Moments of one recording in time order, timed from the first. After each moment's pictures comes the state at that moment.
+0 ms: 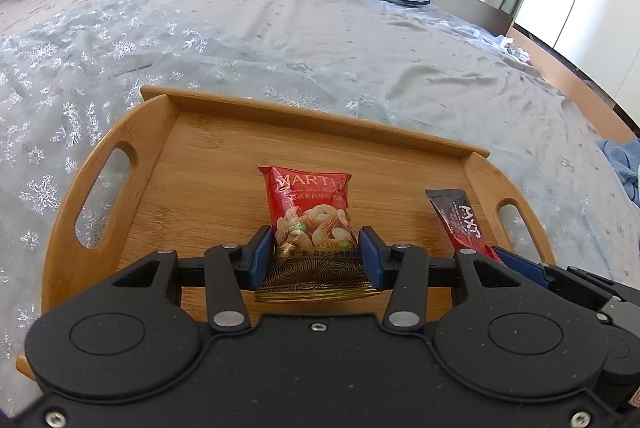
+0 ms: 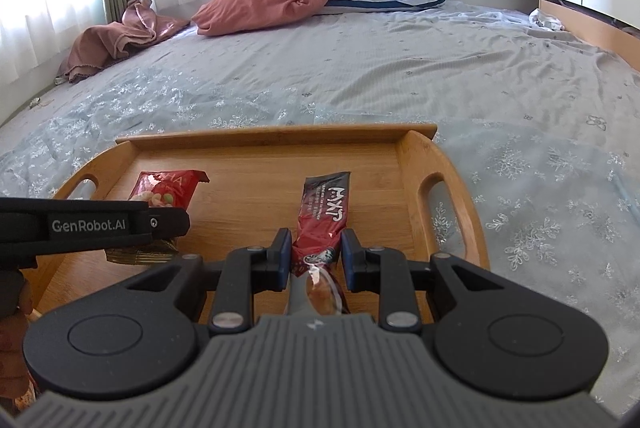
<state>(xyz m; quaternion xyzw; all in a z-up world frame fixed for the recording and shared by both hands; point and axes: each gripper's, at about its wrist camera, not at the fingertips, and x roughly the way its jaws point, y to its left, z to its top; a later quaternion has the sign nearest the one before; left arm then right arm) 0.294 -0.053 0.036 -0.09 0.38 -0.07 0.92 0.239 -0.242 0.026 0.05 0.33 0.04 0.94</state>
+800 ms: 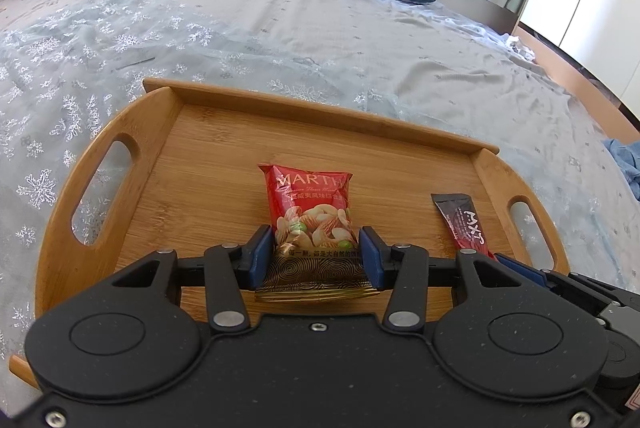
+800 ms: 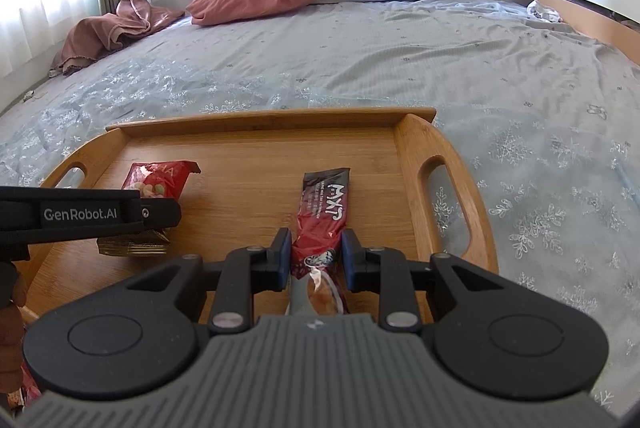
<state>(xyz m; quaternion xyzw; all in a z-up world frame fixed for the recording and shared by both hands) 0.298 -0.053 0.028 -0.09 0.39 -0.07 0.92 0.245 -0.241 0.014 0.04 0.34 0.03 0.94</state>
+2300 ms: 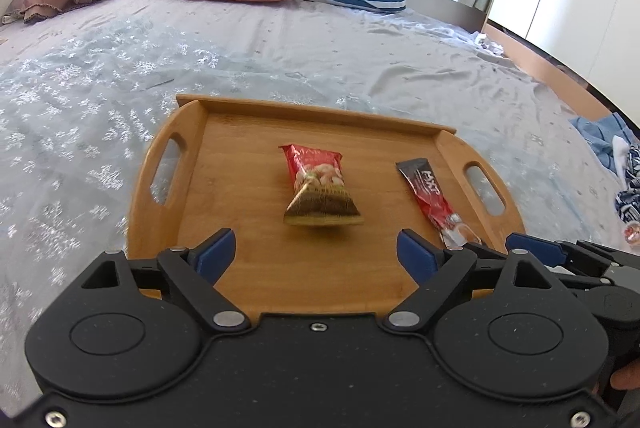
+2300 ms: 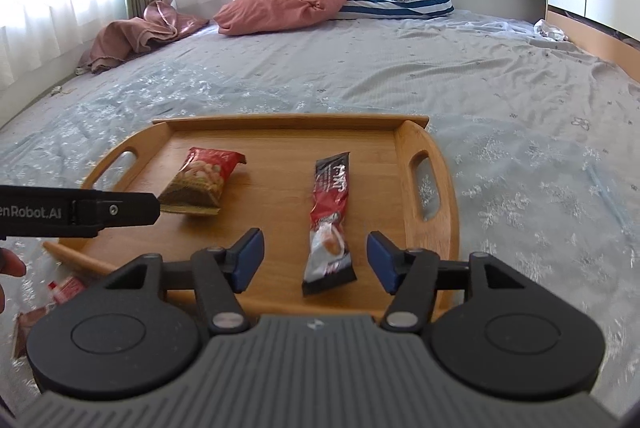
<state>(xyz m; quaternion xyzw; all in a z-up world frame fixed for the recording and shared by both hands) 0.196 -0.026 0.072 -0.06 0.36 -0.10 0.93 0.169 -0.246 0.047 0.03 0.32 0.06 0.94</state>
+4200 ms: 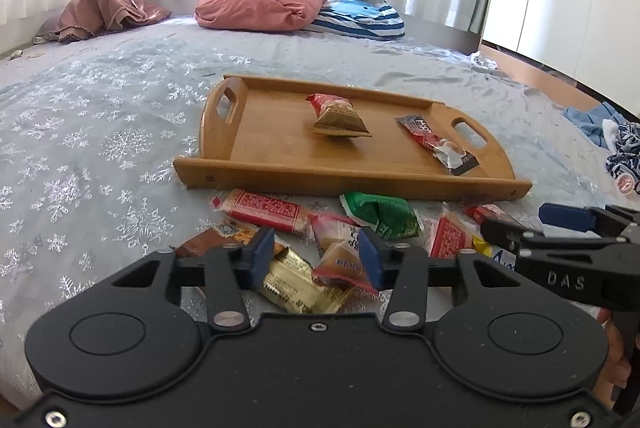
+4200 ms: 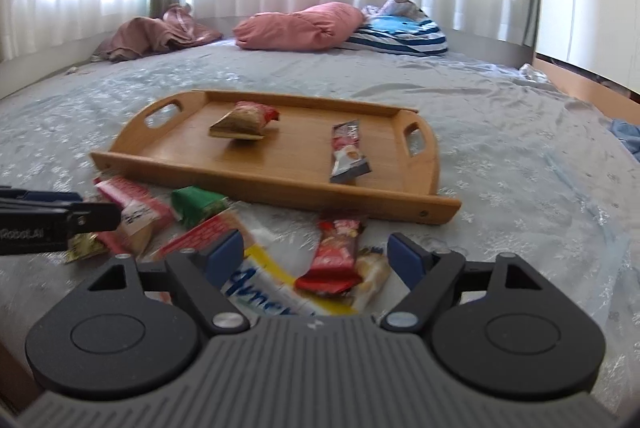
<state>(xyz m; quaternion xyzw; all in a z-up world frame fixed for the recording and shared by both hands) 0.050 -0.004 0.032 -0.04 0.29 -0.08 0.95 0.049 -0.219 0.024 -0.03 0.26 0.05 0.96</state>
